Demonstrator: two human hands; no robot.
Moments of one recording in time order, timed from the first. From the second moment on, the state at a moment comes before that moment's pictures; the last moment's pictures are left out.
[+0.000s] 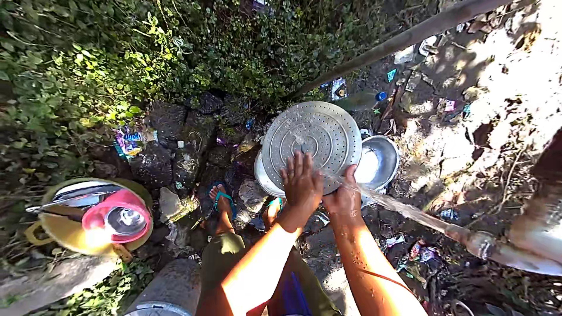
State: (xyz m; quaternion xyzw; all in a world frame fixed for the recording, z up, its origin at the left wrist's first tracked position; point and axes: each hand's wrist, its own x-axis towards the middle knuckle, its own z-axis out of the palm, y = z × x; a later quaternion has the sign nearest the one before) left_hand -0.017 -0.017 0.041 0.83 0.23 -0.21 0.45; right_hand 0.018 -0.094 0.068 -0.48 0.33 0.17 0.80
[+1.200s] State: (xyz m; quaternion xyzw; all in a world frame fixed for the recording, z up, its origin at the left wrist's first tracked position) left_hand 0.051 0.004 0.019 0.85 0.18 -0.16 0.47; right_hand -0.027 -0.140 0.078 -0.64 0.22 0.13 0.72
